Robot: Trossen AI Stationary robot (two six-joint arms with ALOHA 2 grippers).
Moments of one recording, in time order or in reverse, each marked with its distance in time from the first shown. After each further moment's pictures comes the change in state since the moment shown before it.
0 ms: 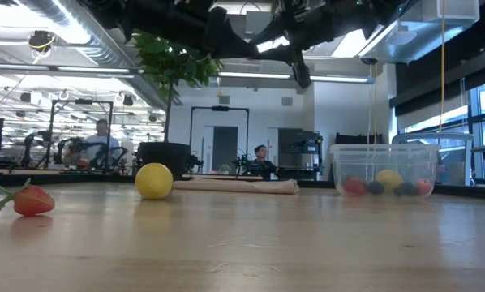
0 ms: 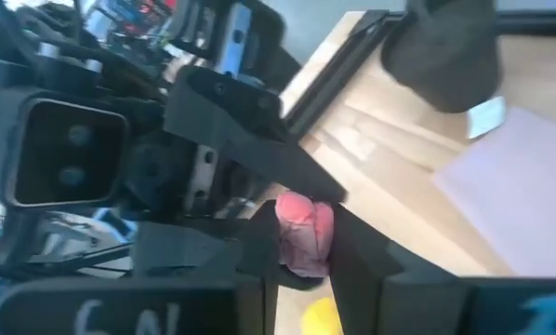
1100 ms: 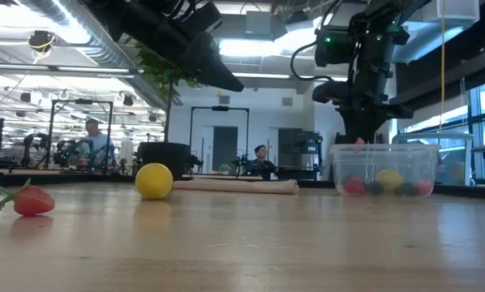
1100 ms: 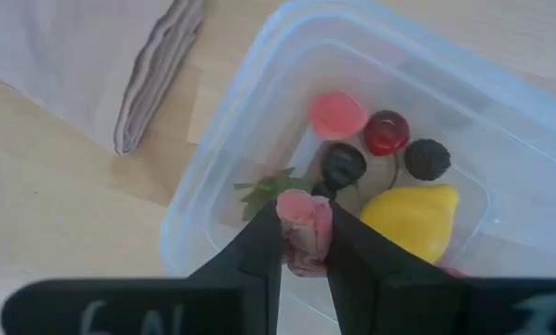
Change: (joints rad) left arm -0.023 -0.002 0.002 -0.304 -0.005 -0.108; right arm -0.178 -0.011 -0.001 -1.030 0.115 0.102
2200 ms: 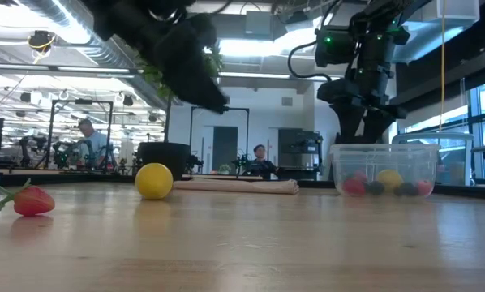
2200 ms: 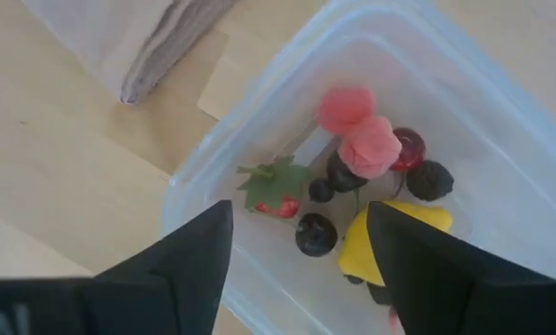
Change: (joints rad) left arm -0.058 0.001 -0.002 -0.210 0.147 -0.248; right arm 0.000 0.000 0.000 -0.005 -0.028 -0.238
